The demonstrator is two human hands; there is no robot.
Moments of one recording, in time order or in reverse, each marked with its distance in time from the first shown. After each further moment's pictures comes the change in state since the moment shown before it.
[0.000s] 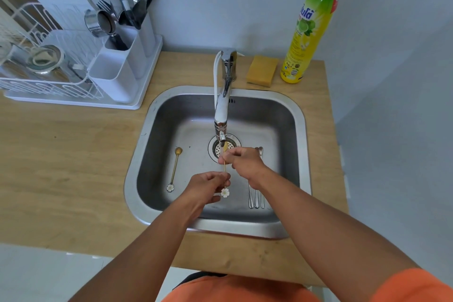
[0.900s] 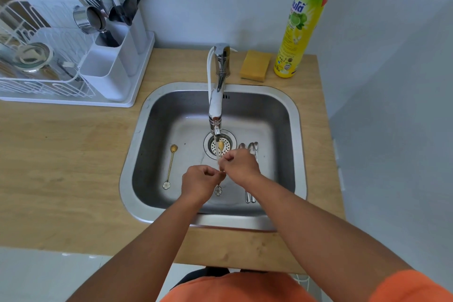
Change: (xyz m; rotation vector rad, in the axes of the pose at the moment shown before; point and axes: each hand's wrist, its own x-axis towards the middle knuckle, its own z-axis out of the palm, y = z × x) left_hand 0.008 -0.005 0.005 0.399 0.288 0.238; right_hand -0.013 0.012 0.010 -0.435 0.164 -0.024
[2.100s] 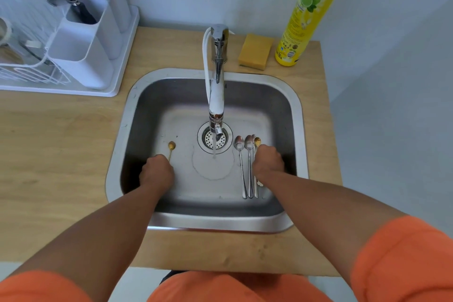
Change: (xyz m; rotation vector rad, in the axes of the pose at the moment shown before) left_hand 0.080 -0.048 -0.058 0.730 0.124 -0.135; right_hand 0.042 0.058 -0.027 -0.683 0.170 0.166
